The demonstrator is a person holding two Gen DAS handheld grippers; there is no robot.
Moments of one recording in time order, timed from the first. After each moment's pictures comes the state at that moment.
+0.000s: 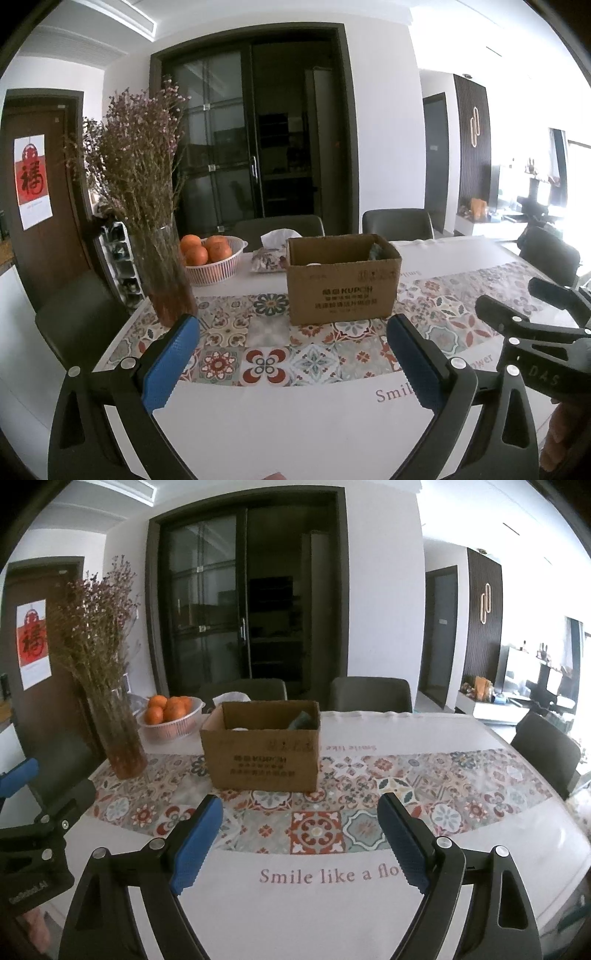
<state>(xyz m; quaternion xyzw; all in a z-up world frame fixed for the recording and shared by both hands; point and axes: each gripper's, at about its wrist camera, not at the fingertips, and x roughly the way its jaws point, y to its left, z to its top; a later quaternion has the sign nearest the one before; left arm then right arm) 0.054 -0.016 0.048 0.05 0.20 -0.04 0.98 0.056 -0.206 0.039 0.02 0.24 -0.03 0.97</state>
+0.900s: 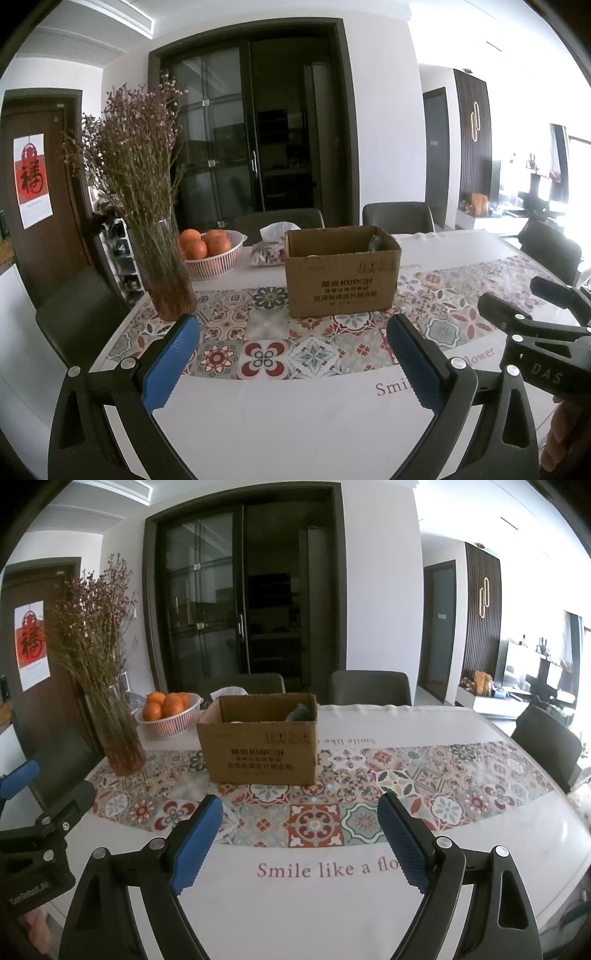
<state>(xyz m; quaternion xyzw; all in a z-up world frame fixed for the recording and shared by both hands) 0.053 -0.019 0.040 0.05 0.21 -0.04 0.98 0.053 -0.213 0.032 0.02 0.24 -0.03 0.97</state>
